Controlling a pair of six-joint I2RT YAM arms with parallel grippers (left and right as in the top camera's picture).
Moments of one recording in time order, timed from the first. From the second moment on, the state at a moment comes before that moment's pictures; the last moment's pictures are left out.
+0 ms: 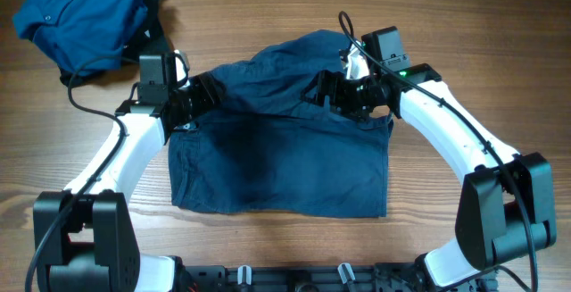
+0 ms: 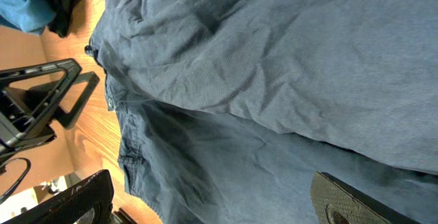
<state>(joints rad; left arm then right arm) -0.04 1.60 0.92 -0.30 0.30 -0.57 0.29 1.74 1.18 -0.57 -0.60 0.52</state>
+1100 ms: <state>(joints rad) -0.04 1.74 0.92 -0.15 0.42 -0.89 0.29 1.74 1.18 -0.65 -0.53 0.52</state>
